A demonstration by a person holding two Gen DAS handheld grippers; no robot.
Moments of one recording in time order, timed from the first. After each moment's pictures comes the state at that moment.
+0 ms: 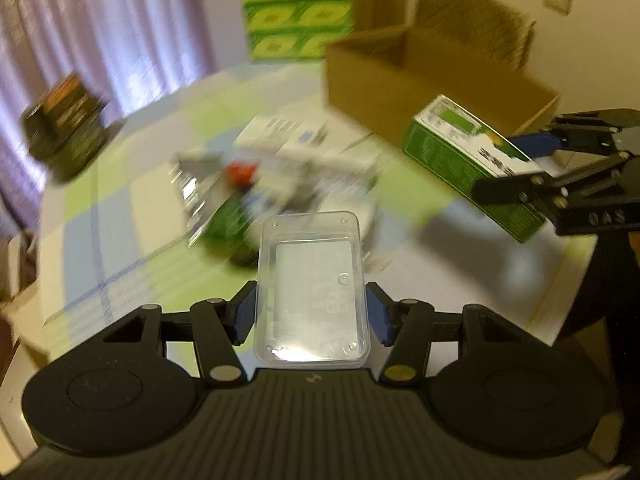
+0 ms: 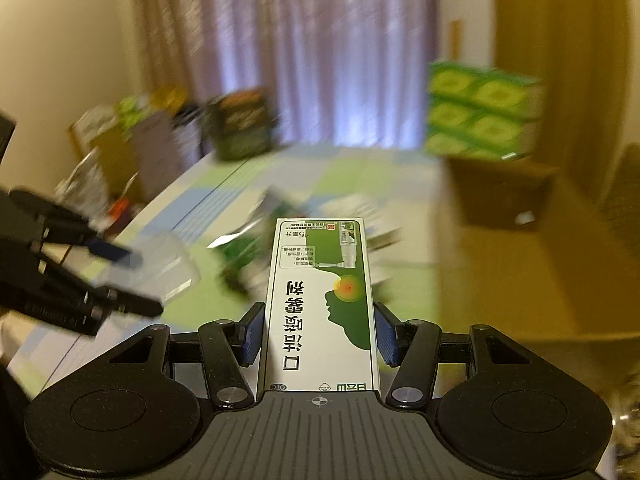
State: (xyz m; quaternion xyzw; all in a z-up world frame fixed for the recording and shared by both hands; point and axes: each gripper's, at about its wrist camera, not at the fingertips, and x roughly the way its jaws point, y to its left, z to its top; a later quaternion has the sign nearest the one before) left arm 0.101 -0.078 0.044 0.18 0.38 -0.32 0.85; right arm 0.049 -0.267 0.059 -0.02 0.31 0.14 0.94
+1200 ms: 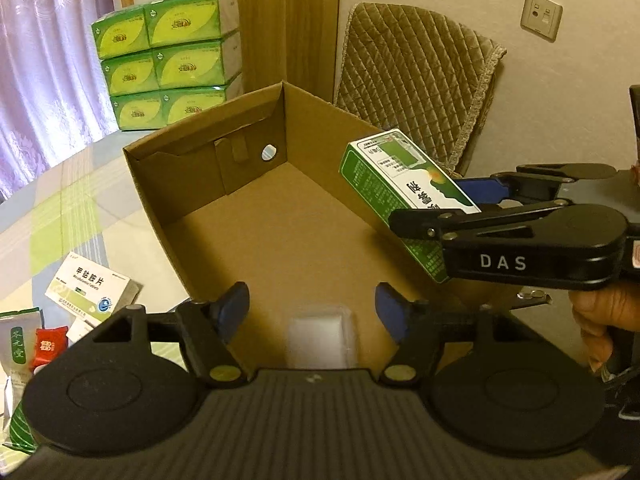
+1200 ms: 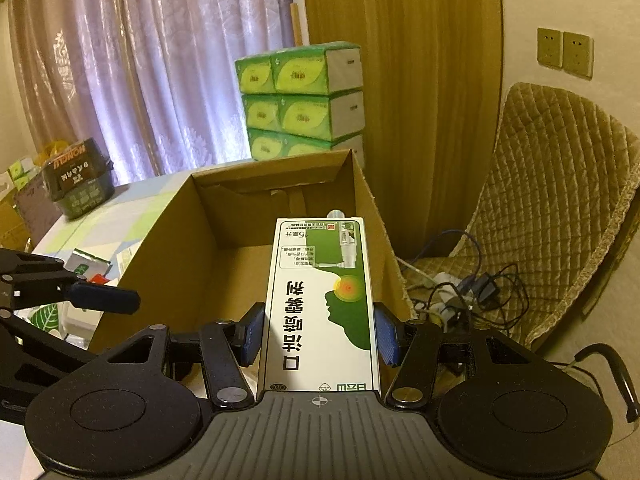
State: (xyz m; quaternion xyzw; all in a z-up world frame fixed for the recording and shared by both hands) left arm 0.169 -0.343 0.026 0.16 0.38 -0.36 0.84; right arm 0.150 -0.475 0.041 0.05 0.33 0.04 0.94
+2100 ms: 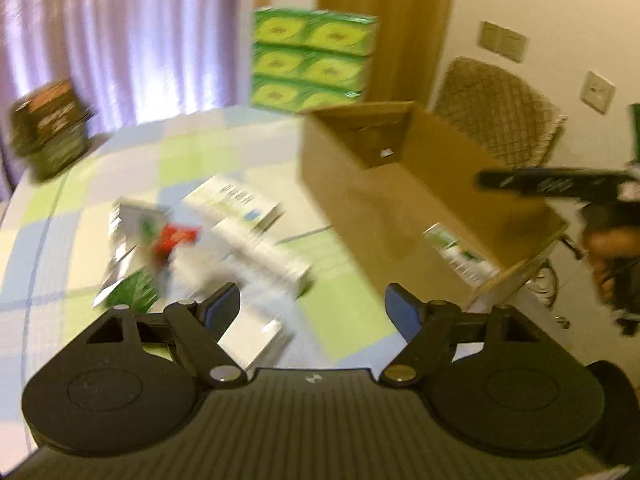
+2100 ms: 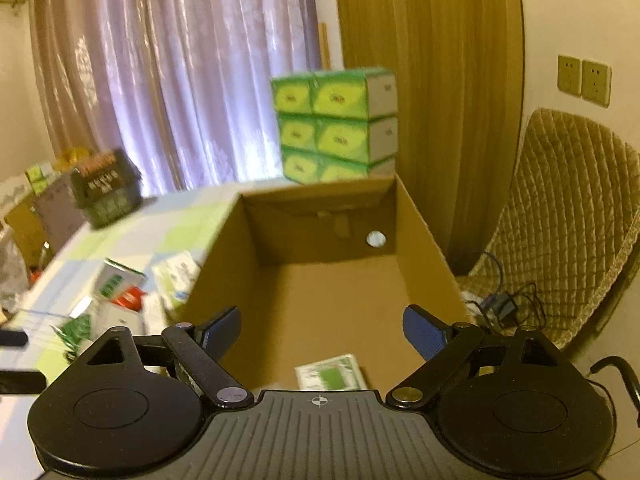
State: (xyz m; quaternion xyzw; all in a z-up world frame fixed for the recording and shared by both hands) left arm 0.115 -0.149 0.040 0.06 0.37 -0.24 0.89; right arm 0.129 -0.427 0.066 0.05 0.29 0.06 0.95
